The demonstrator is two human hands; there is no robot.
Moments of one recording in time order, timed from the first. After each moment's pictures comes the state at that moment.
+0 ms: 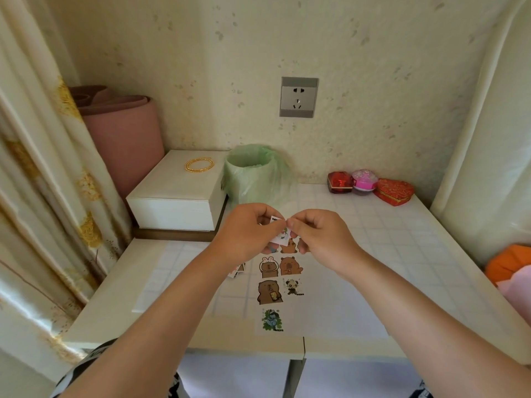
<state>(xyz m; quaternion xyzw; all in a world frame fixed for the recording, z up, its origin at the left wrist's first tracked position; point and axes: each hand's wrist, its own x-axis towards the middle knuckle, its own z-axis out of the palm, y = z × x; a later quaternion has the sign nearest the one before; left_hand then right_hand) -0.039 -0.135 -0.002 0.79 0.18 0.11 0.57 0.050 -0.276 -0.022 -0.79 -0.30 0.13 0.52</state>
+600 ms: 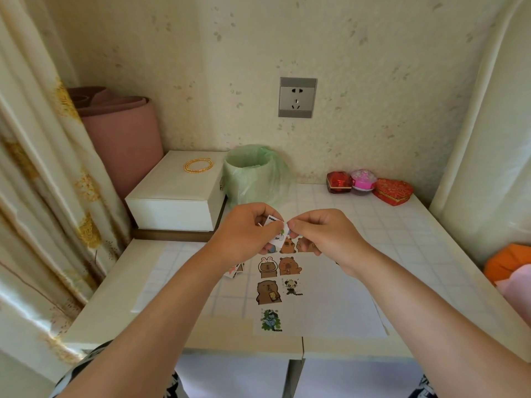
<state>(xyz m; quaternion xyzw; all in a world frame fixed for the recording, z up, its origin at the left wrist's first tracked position) -0.043 -0.135 0.001 0.81 0.16 0.11 0.55 0.052 -0.286 -0.009 -0.76 -0.26 0.21 0.55</state>
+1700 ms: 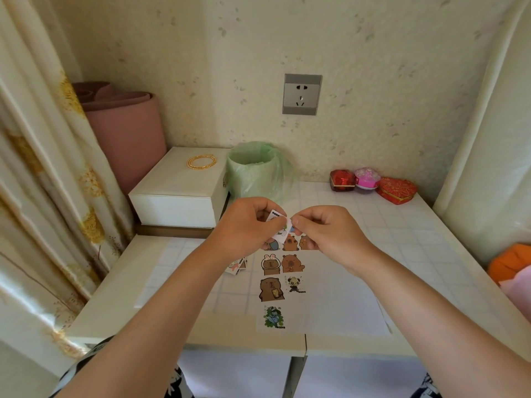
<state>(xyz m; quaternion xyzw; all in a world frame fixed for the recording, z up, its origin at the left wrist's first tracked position) -0.045 -0.130 0.003 0.82 0.15 0.13 0.54 0.051 -0.282 -0.013 -0.78 -0.29 0.15 0.54</state>
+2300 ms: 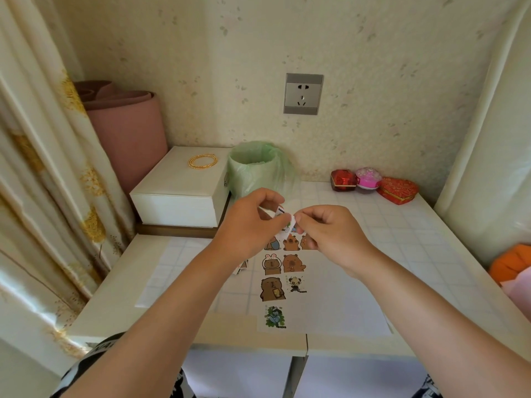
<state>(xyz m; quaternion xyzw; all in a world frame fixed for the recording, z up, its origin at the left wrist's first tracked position) -0.042 -0.131 -0.004 0.84 0.15 0.20 0.48 0.044 -0.282 -0.011 -0.78 -0.28 0.14 0.55</state>
